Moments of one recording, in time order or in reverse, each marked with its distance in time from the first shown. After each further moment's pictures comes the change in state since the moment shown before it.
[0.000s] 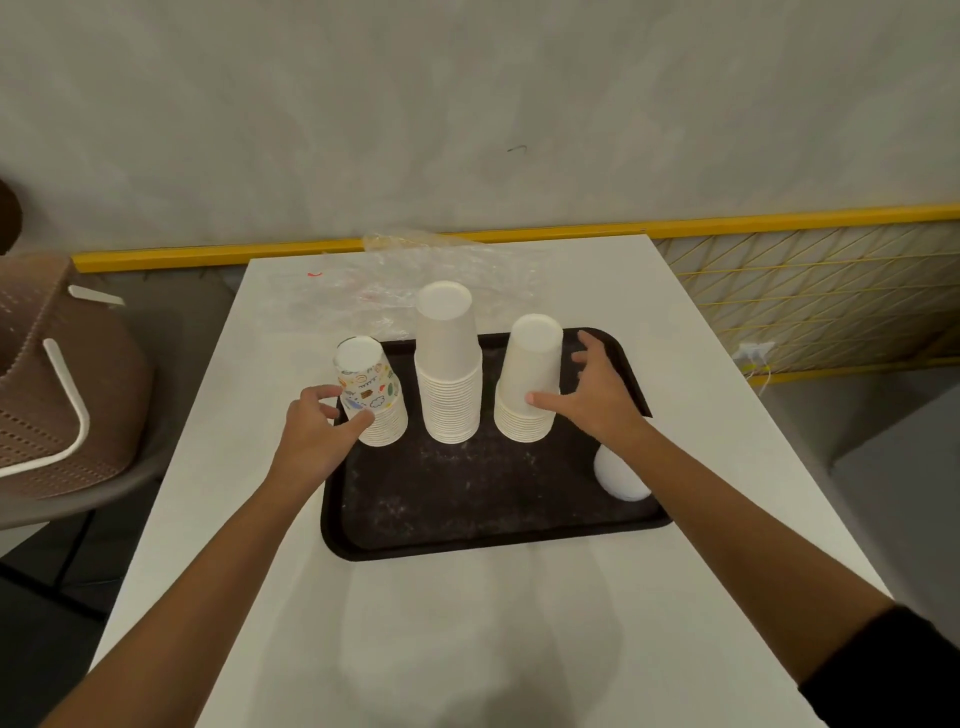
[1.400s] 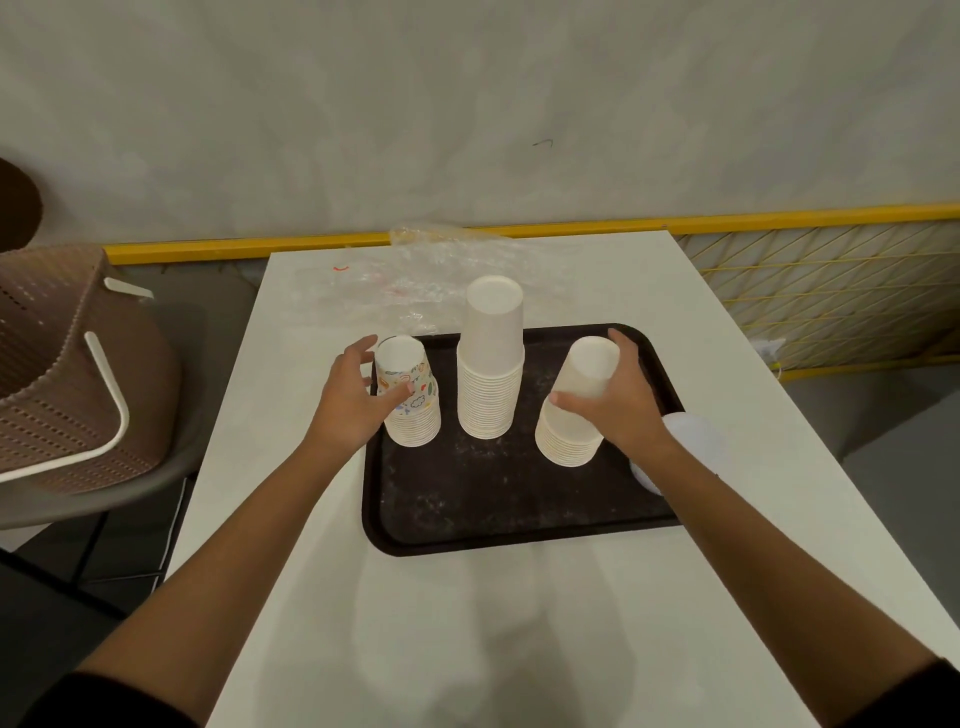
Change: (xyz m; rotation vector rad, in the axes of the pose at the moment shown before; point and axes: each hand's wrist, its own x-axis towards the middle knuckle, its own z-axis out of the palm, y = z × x) left_hand 0.030 -0.002 -0.016 -0.069 -0.108 0.209; right_hand -0.021 -0.024 0.024 0.069 0.151 0.030
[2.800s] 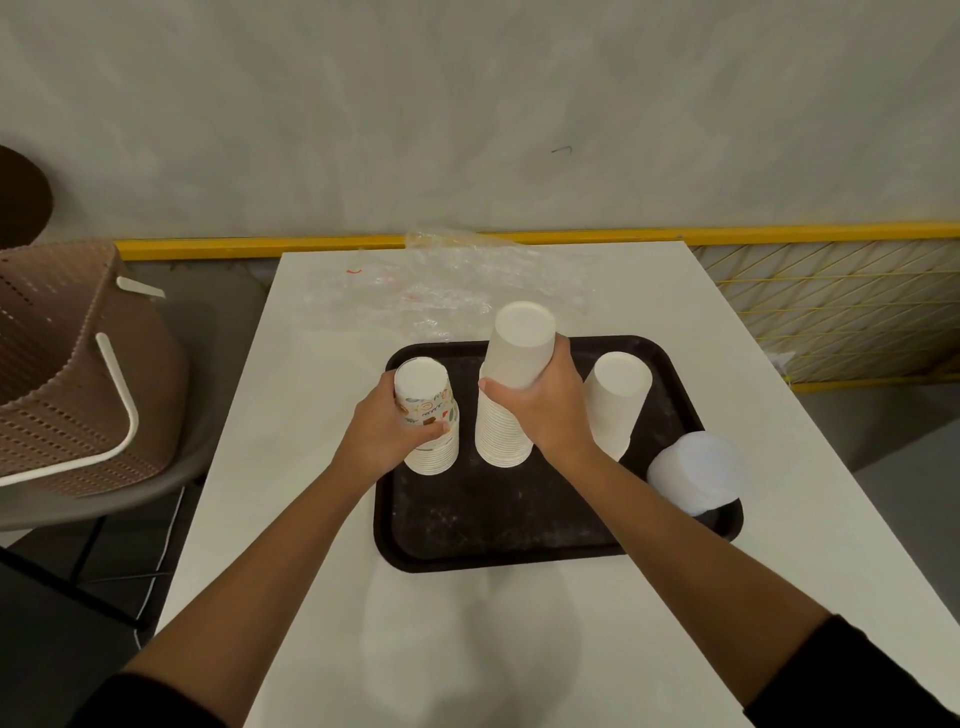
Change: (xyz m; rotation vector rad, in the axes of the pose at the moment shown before) left_hand -0.002 -0.010 0.011 0.091 -0.102 -0.019; right_hand 0.004 -0.042 0.077 0.078 0.064 -0.182
